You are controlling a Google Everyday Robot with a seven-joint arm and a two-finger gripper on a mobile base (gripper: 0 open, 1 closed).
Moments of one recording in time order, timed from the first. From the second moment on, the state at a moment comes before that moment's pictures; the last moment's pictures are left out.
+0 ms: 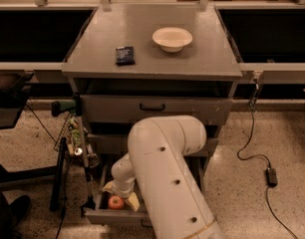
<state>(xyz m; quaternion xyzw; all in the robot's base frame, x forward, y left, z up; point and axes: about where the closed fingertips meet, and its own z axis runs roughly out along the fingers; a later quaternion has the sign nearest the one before) 0.541 0.156 0.233 -0.96 0.24 0.08 0.10</state>
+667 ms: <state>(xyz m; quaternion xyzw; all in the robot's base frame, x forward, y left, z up) 0.568 0.145 0.209 -0.96 0.26 0.03 0.09</state>
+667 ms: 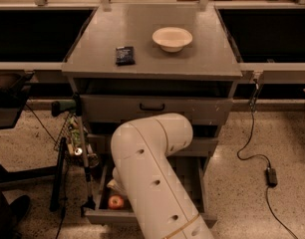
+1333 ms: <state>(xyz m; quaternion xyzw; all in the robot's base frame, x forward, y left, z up) 0.583 0.143 0.187 -0.98 0.21 0.01 0.06</state>
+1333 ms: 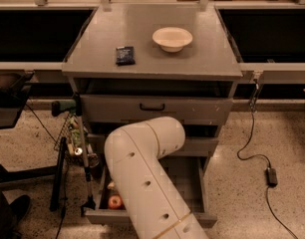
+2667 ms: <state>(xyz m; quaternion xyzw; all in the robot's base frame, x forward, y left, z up) 0.570 0.152 0.152 -0.99 0.10 0.01 0.03</state>
